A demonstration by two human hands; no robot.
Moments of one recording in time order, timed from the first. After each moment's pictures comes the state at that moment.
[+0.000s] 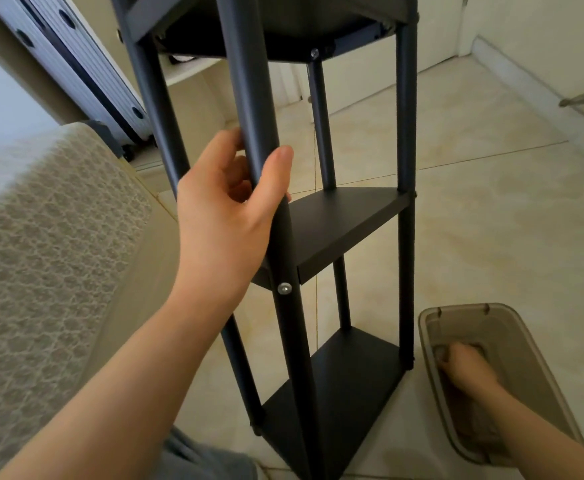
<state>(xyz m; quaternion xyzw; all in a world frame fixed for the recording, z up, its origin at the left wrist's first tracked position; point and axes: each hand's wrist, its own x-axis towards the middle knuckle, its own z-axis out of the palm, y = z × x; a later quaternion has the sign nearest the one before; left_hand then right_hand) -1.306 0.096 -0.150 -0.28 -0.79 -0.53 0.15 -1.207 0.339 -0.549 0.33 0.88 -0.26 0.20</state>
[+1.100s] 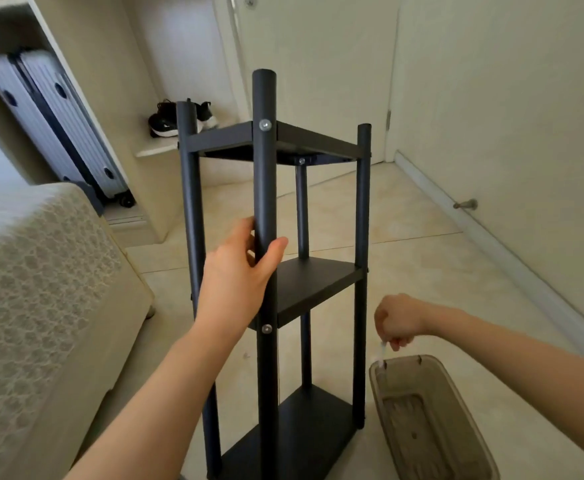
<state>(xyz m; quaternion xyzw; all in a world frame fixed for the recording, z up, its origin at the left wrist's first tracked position) -1.317 0.081 -0.150 -0.25 -0.84 -0.47 0.10 -1.256 0.329 -0.250 0.17 0.92 -0.24 0.25</state>
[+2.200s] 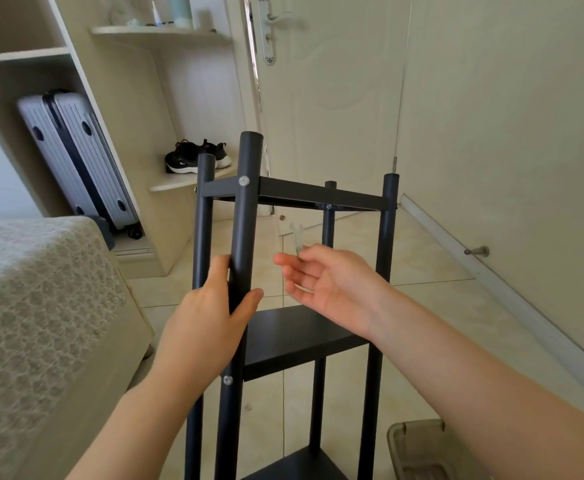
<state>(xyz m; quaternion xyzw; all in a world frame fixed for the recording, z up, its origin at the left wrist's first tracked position) -1.359 0.037 -0.139 -0.24 -0.90 -0.34 0.13 -1.311 0.220 -0.113 0.06 0.43 -0.90 0.01</state>
